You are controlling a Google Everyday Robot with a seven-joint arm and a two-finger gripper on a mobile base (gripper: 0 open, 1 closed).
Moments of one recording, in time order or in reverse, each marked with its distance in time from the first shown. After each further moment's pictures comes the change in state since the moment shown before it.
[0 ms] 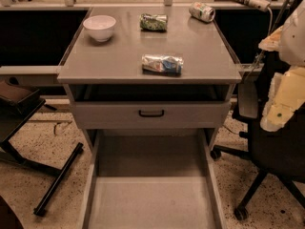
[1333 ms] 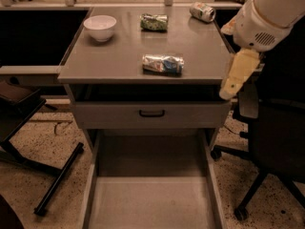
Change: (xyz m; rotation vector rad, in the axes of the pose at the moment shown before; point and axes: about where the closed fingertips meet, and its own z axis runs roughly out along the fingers) arm -0.056 -0.079 0.052 0.058 -0.115 -0.092
